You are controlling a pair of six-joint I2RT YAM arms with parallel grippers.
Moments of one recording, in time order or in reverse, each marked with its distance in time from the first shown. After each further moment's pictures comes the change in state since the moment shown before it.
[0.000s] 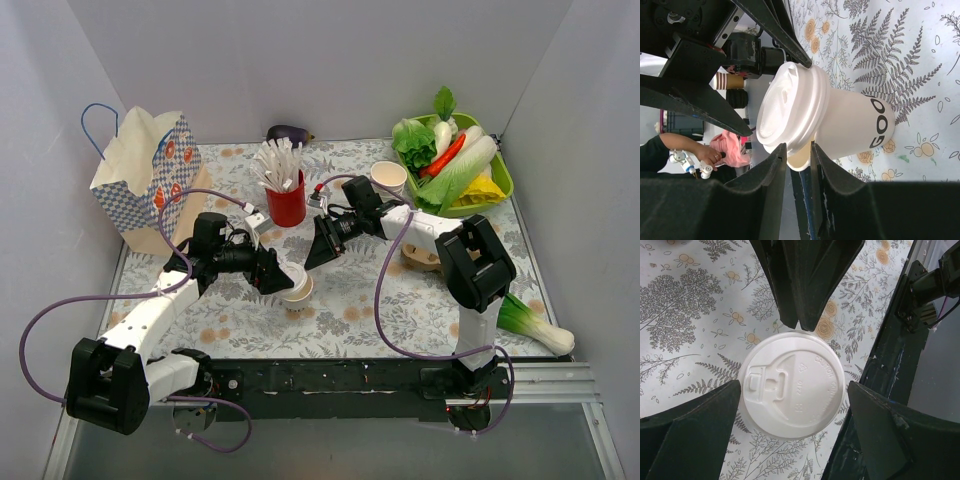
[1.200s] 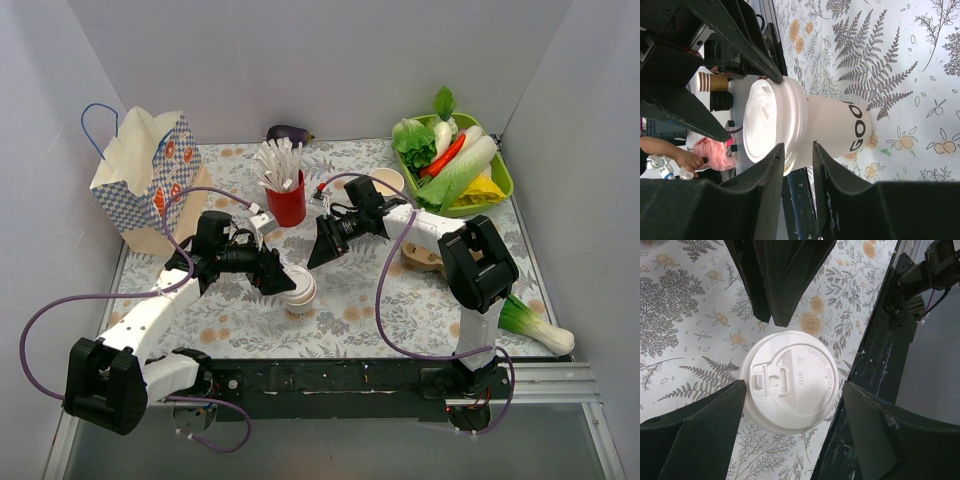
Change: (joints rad) left arm -0.036 0.000 0.032 -0.055 0.013 0.006; right arm -0.009 -0.013 0.000 -0.055 0.053 -0.083
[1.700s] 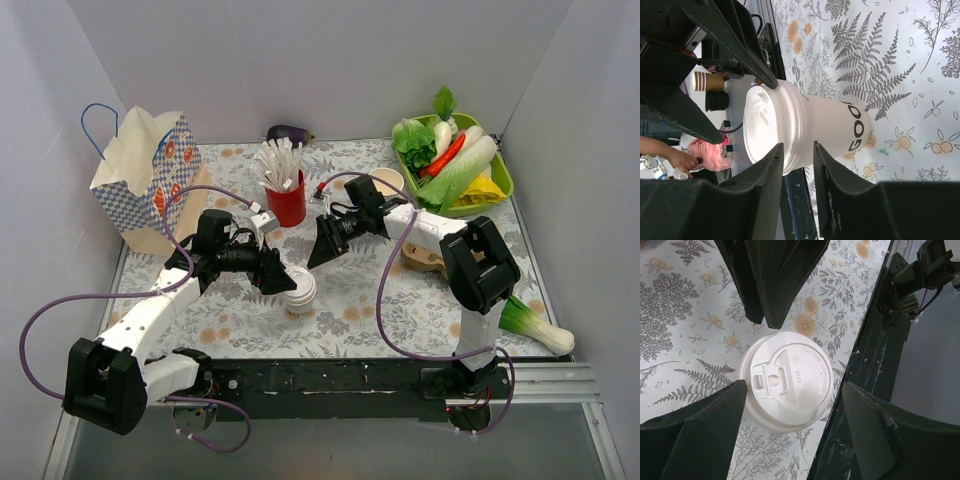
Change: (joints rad) left arm -0.009 0.000 0.021 -0.016 0.014 -0.003; right arm 0.000 -0.011 0.000 -0.006 0.014 -0.019
